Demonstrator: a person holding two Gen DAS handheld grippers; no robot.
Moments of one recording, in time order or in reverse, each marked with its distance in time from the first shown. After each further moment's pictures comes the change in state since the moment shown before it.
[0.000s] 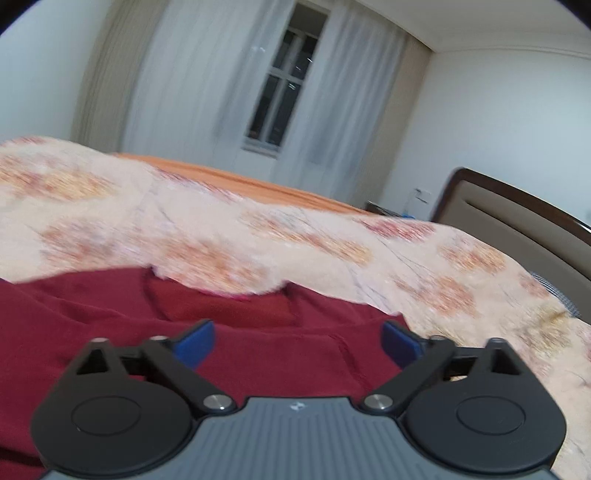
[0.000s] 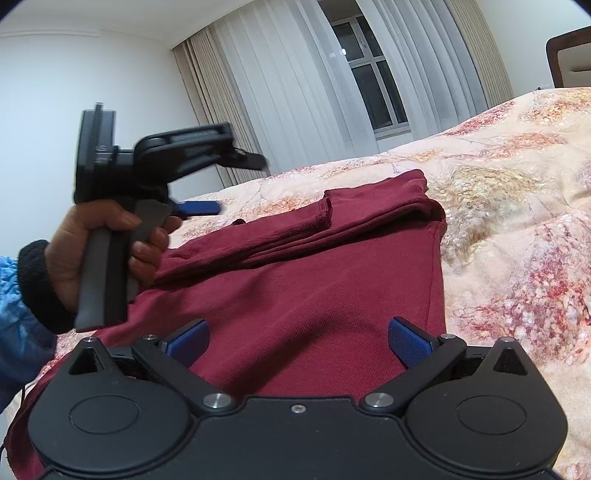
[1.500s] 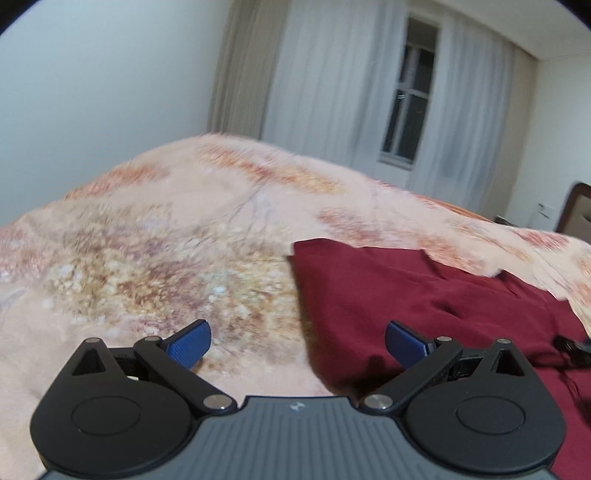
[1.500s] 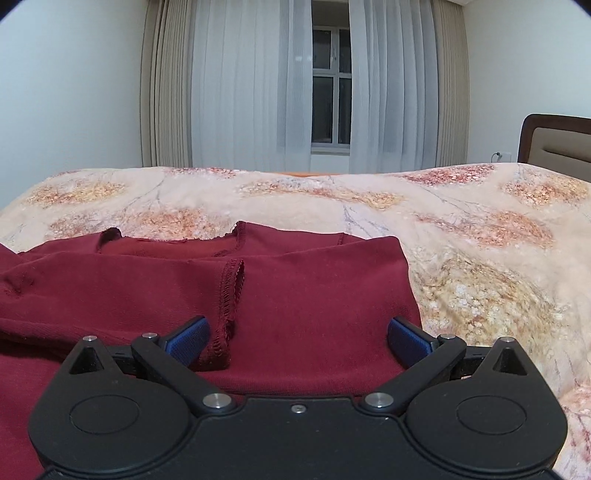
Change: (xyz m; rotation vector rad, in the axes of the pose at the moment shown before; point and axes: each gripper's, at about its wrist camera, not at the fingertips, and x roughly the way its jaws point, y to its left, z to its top) left arm -0.112 0.173 -0.040 -0.039 -0.022 0.386; right arm 0.157 -0.009 0.072 -0.230 -0.010 -0.361
